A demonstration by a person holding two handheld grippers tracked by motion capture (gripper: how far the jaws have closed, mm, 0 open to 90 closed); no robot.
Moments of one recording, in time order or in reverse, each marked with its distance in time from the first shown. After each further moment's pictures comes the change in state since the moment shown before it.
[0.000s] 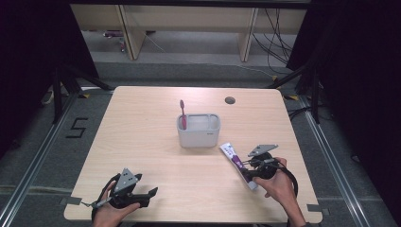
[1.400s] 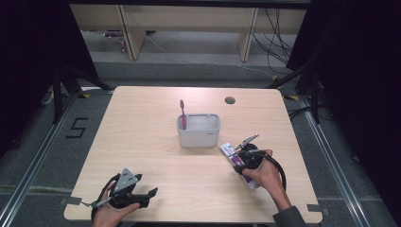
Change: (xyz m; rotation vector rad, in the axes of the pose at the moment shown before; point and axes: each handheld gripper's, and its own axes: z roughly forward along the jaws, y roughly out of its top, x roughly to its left) left arm 0.001 0.000 -0.001 0.018 -0.008 0.011; right arm -0.001 0.033 0.035 0.197 0.009 0.026
